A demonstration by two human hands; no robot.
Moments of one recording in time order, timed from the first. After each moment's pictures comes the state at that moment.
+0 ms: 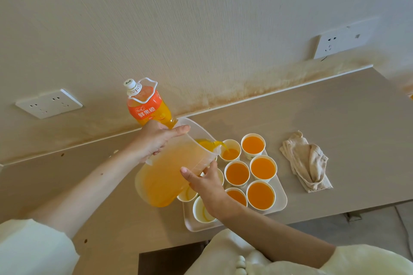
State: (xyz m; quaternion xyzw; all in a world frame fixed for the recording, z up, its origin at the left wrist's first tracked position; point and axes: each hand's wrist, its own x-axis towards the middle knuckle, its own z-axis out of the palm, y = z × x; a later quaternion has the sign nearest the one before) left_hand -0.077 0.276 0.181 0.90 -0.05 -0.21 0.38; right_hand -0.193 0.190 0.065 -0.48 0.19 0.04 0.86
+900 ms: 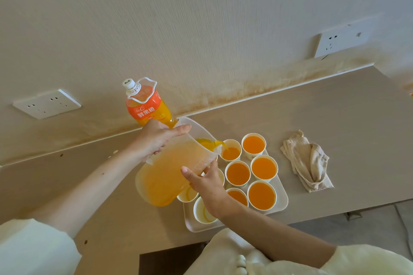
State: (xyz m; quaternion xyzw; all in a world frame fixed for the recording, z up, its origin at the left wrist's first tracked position) left_hand -0.073 0.276 0.179 0.90 -0.05 -0.21 0.38; right_hand -0.189 0.190 0.062 -0.48 0.19 0.04 0.86
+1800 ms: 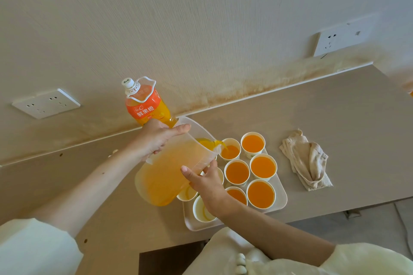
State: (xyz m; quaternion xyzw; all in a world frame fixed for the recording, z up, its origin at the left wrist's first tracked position) left_hand -0.076 0.273 0.180 0.90 -0.05 -0.21 0.37; right_hand -0.192 0.189 0.066 -0.46 0.19 0.04 0.87
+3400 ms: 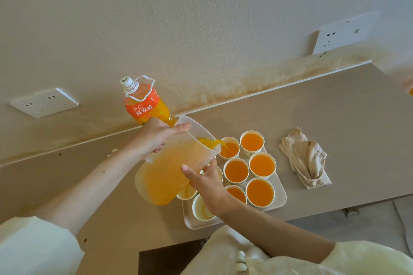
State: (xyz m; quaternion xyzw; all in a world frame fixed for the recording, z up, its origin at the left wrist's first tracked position) left_hand -0.079 0.270 0.183 0.91 -0.06 -0.22 0.36; right_hand -0.193 0.189 0.062 -0.45 0.19 0.03 0.87
